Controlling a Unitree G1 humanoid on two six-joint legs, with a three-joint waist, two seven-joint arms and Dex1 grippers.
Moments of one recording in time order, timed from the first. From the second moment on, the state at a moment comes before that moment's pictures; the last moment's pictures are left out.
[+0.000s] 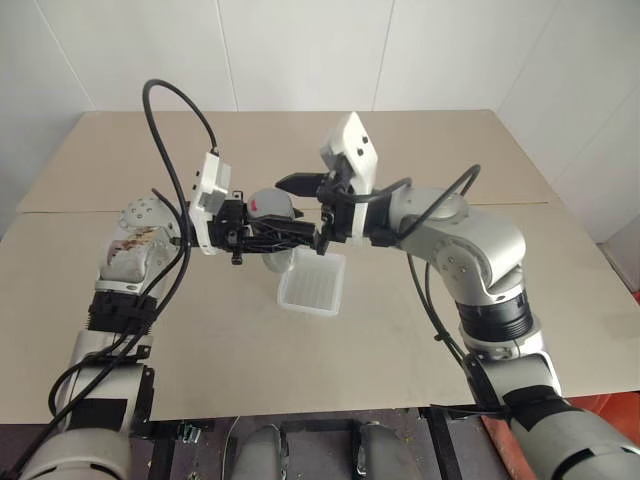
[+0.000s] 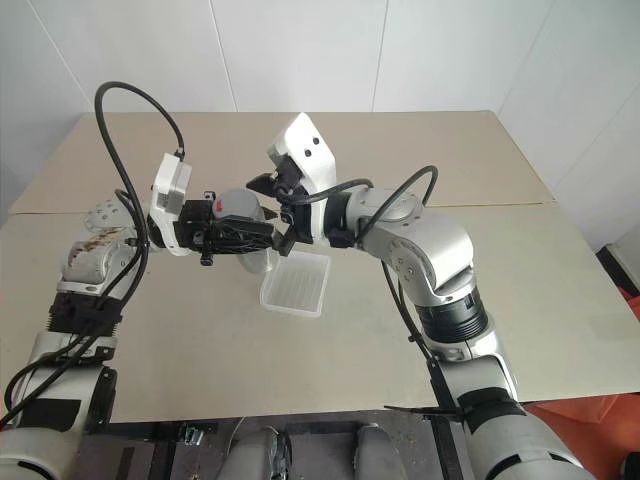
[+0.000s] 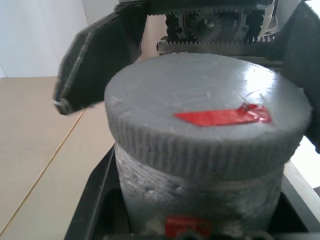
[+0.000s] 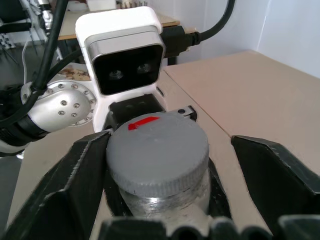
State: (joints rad) left arm -0.80 0.59 -0.02 0.29 -0.51 0.27 -1.44; right arm -0.95 -0.29 0.19 -0.21 0.56 0.88 0.65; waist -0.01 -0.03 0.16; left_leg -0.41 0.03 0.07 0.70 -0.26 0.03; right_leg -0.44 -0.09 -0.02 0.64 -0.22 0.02
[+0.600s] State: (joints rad) left arm -0.83 0.73 -0.14 0.12 -0.71 0.38 -1.59; right arm -1.16 -0.30 0.23 0.33 0.60 0.44 1.51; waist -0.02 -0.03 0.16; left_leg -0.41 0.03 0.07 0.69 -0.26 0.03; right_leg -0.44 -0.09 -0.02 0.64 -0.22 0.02
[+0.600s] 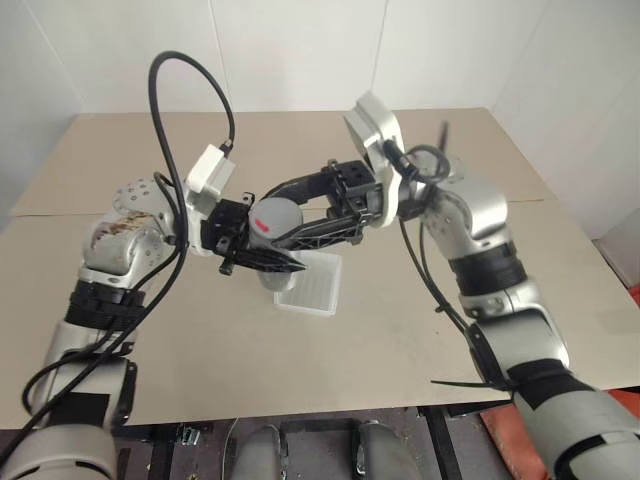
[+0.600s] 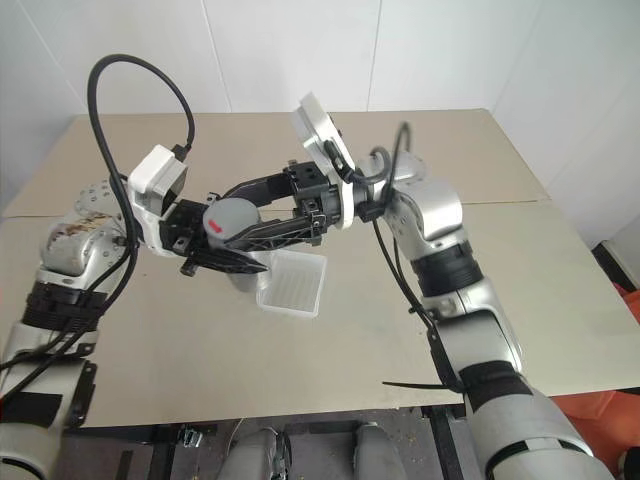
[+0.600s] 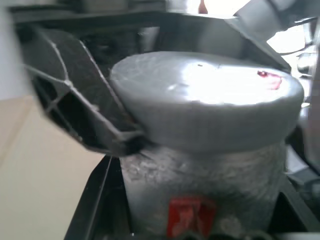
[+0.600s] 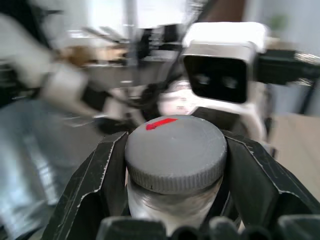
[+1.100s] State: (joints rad) left arm -0.79 0.70 -0.05 0.20 -0.68 0.32 -1.55; right arm -1.05 -0.31 0.10 0.23 0.53 0.41 1.26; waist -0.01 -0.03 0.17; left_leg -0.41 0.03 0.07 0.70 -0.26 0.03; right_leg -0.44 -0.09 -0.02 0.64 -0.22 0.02
